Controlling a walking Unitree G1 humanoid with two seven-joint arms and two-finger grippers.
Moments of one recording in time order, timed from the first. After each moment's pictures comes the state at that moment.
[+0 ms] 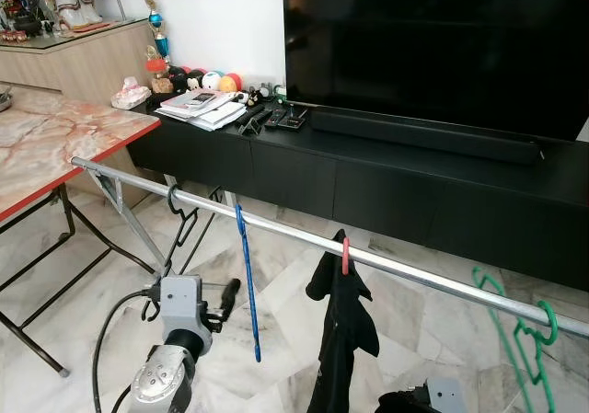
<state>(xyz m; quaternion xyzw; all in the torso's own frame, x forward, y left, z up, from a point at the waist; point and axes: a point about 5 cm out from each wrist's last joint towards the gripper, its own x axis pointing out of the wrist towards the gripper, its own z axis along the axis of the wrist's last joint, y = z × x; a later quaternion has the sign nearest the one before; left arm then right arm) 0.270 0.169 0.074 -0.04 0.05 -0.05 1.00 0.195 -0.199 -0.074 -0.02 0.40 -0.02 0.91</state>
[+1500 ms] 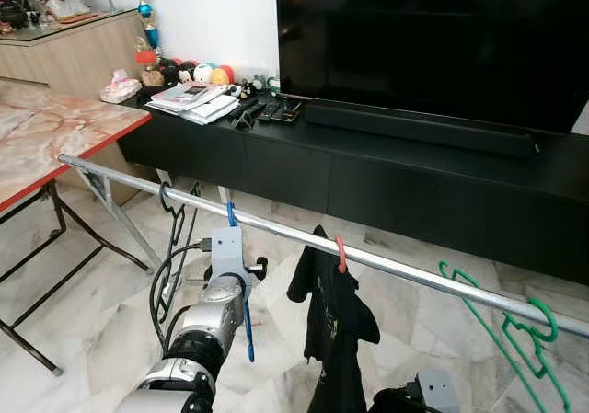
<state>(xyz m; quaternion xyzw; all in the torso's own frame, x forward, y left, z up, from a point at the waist) 0.361 0.128 0.077 -0.05 0.21 0.04 0.98 0.204 -0.198 -0.069 -0.06 0.40 0.02 0.92</state>
